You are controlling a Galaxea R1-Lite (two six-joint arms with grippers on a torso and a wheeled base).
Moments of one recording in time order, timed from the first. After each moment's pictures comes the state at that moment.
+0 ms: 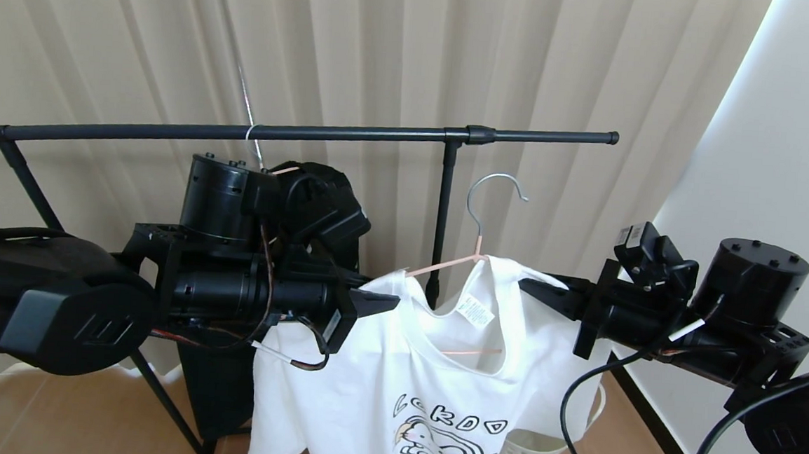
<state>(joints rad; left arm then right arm) -0.53 1.74 -0.96 -0.31 -0.46 0.37 0.30 1.82 -0.57 -1.14 0.64 -0.17</state>
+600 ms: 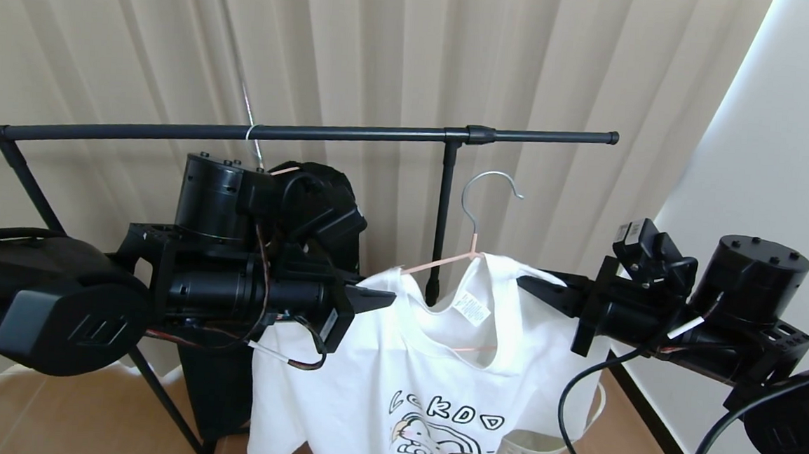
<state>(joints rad) -0.52 1.74 -0.95 -0.32 -0.46 0.37 0.30 1.81 -0.58 -1.13 0.63 -0.17</state>
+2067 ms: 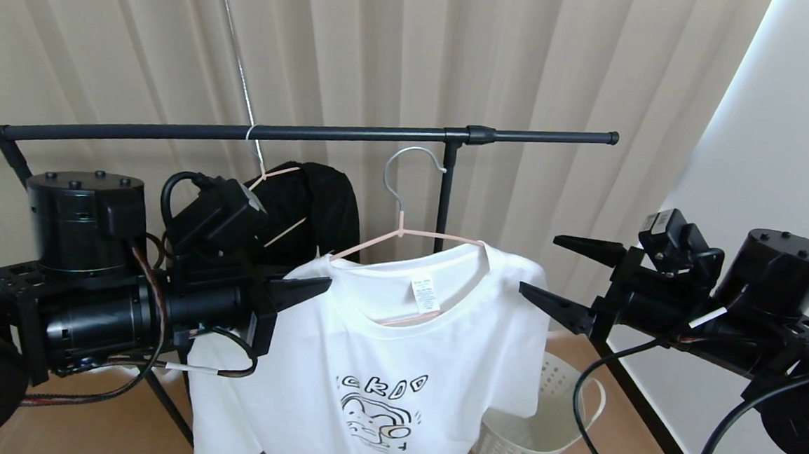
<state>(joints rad) -0.39 1.56 -0.65 -0.62 -0.46 0.30 0.23 1.80 -0.58 -1.14 0.63 -0.19</state>
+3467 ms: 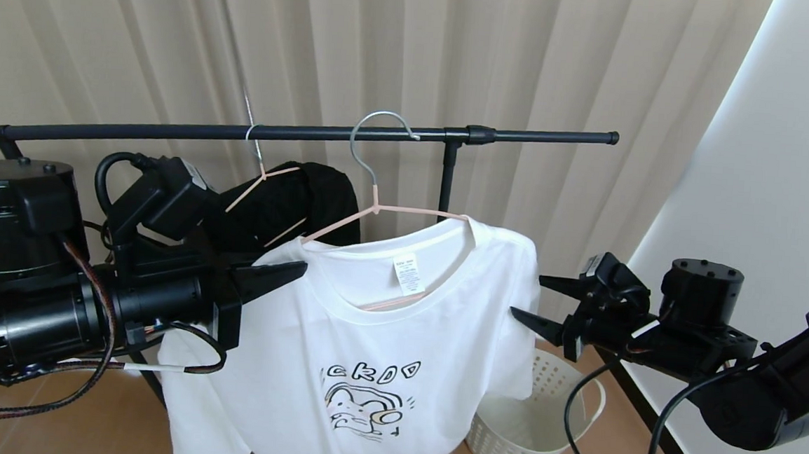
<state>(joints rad) -0.35 1.47 -0.61 -0.64 -0.46 0.26 0.20 2.02 -0.62 -1.14 0.58 -0.39</state>
